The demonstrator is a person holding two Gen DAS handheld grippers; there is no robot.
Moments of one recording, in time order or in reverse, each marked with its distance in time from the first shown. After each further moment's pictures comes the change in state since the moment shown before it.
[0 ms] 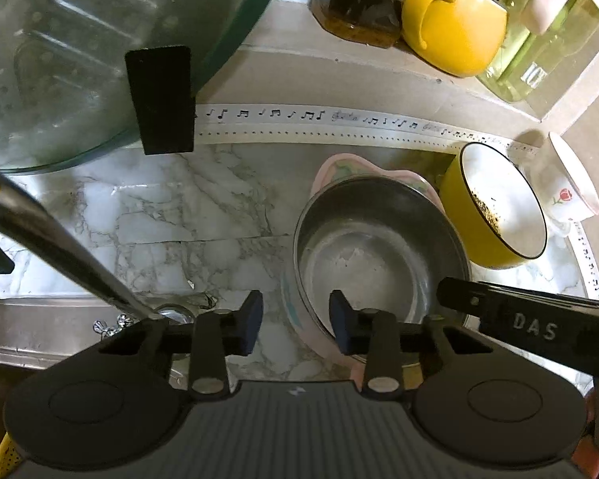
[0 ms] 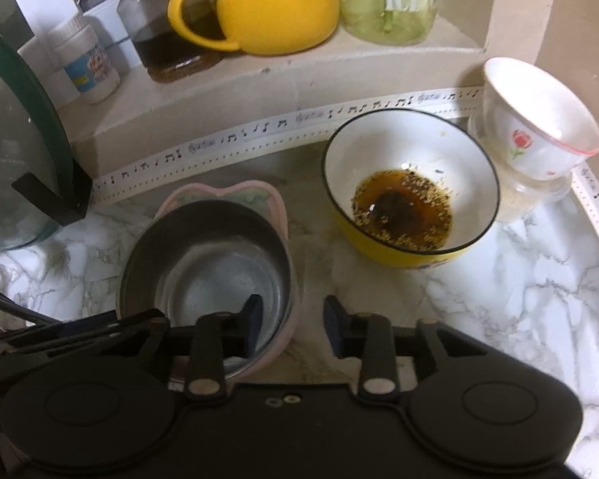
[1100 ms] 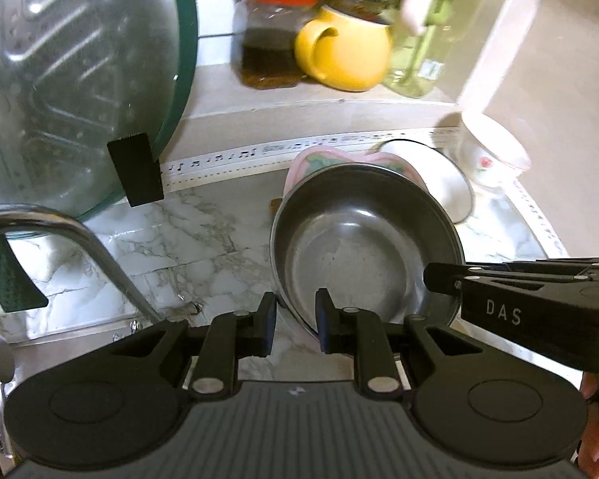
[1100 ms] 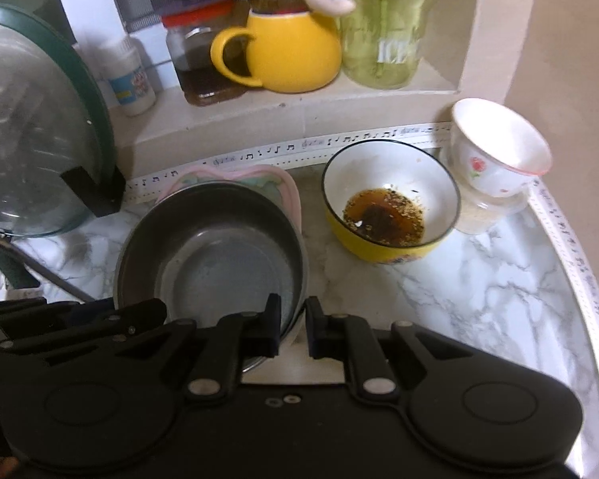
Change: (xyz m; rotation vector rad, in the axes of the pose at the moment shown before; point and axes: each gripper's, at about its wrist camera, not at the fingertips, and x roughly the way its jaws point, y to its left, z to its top) left arm -0.075 -0.031 -0.021 0.209 -0.085 -0.046; right arm -0.066 0.011 -0.023 -0.039 -0.080 -0.037
